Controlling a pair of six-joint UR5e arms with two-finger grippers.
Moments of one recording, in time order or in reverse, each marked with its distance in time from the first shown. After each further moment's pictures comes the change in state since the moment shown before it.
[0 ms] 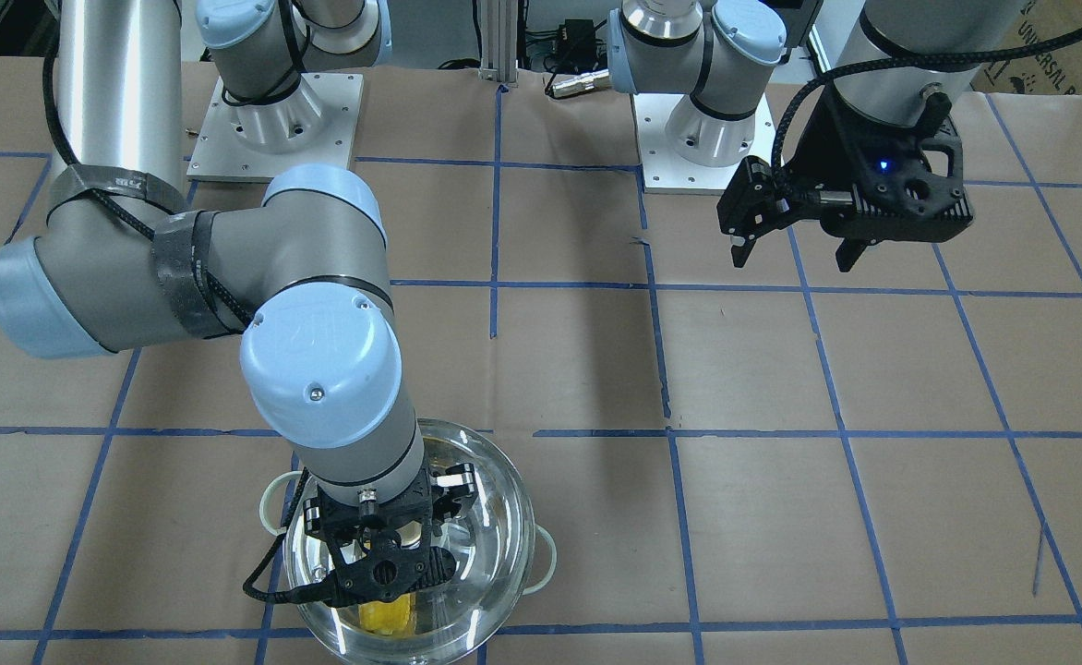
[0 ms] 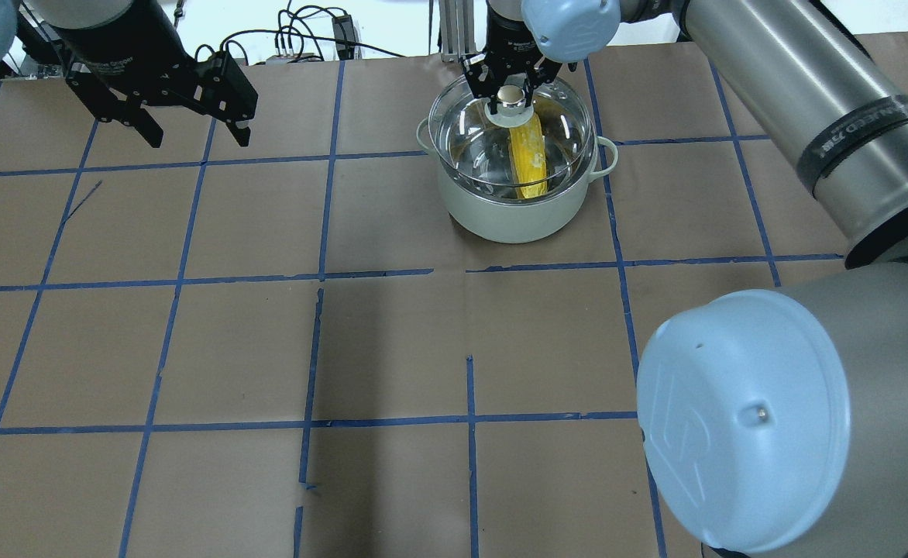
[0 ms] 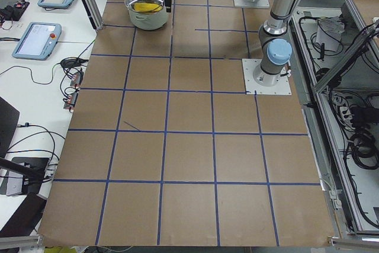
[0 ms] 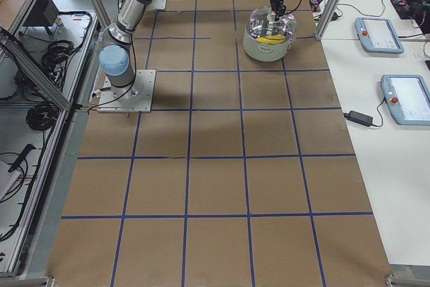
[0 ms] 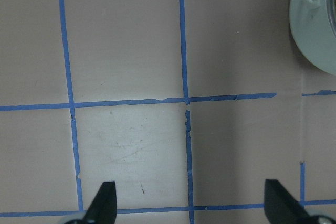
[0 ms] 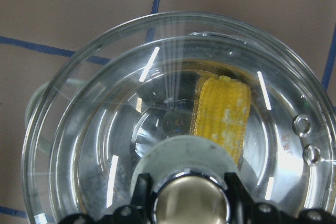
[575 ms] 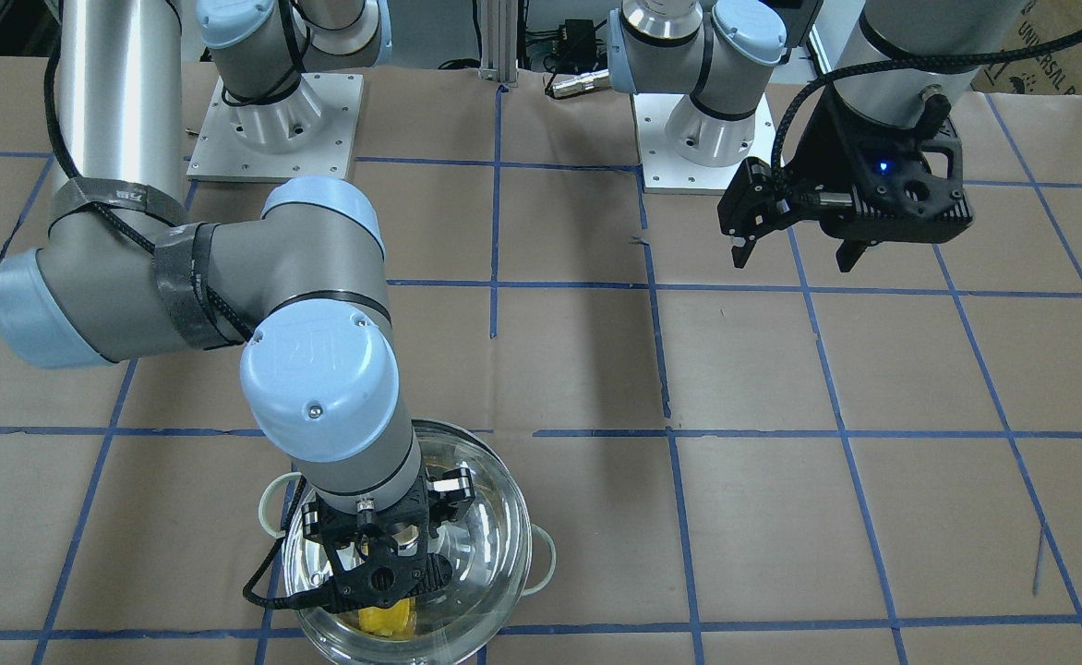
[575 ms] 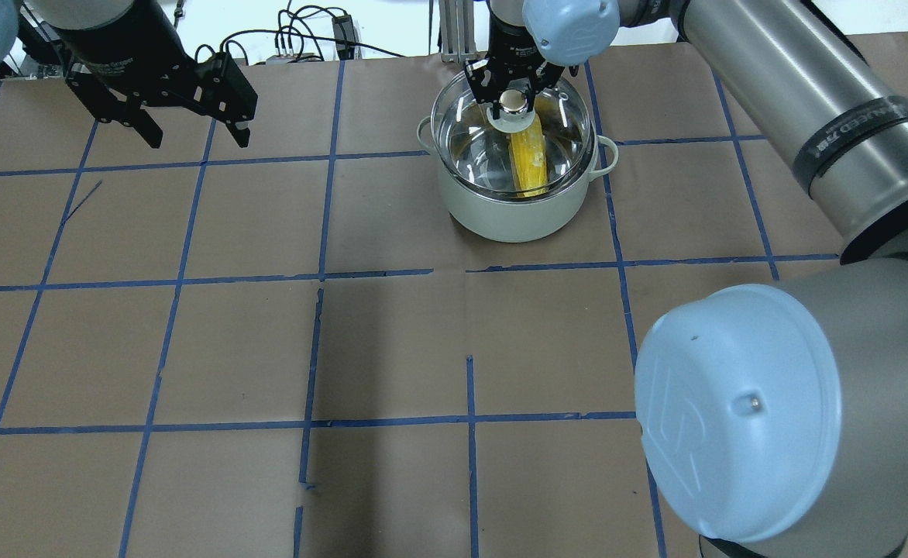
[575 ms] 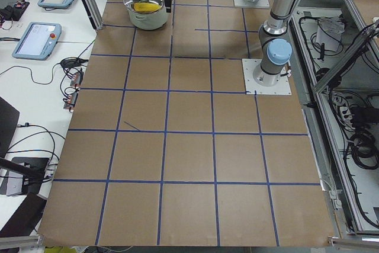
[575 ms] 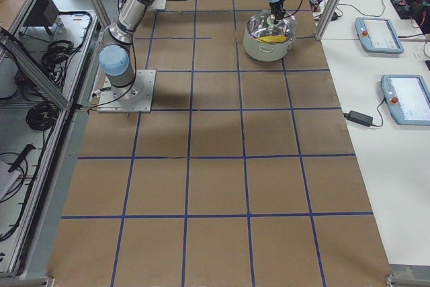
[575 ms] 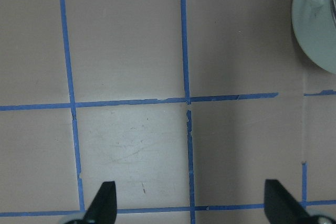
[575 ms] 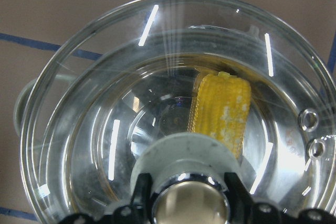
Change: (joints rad) left arm 0.000 0.000 -0.001 0.000 0.003 0.000; right arm -0.005 0.008 0.001 0.010 -0.002 -0.005
